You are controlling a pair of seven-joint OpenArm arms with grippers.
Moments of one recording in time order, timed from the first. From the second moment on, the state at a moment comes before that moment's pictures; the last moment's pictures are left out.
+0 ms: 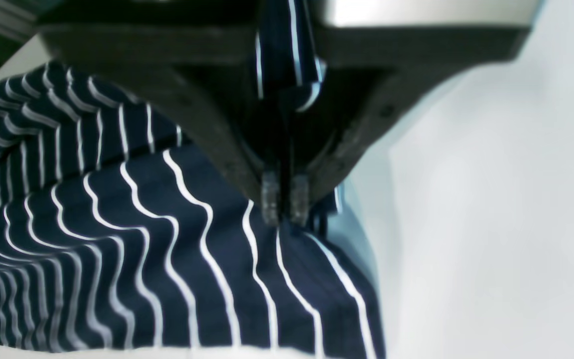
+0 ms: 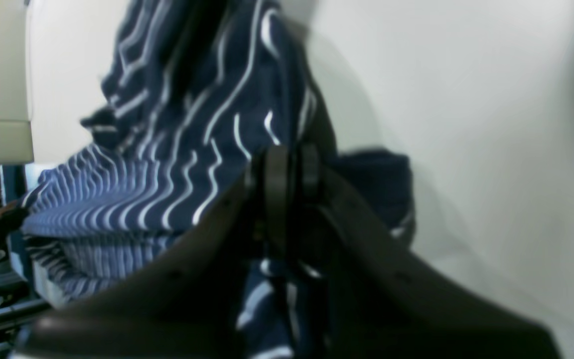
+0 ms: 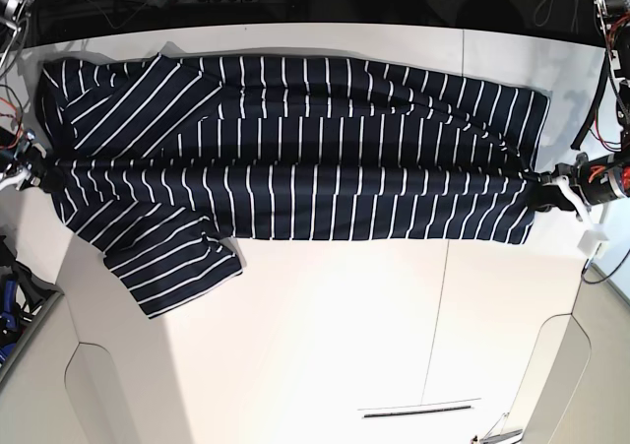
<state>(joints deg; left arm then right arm) -5.8 -38.6 -12.1 63.6 -53.9 -36.4 56.5 8.8 30.6 28.5 49.4 57.0 35.0 -64.7</state>
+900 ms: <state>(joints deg) -5.6 -37.3 -12.1 63.6 -50.2 -36.3 53.2 18.0 29.8 37.7 49.7 45.4 33.7 -50.2</state>
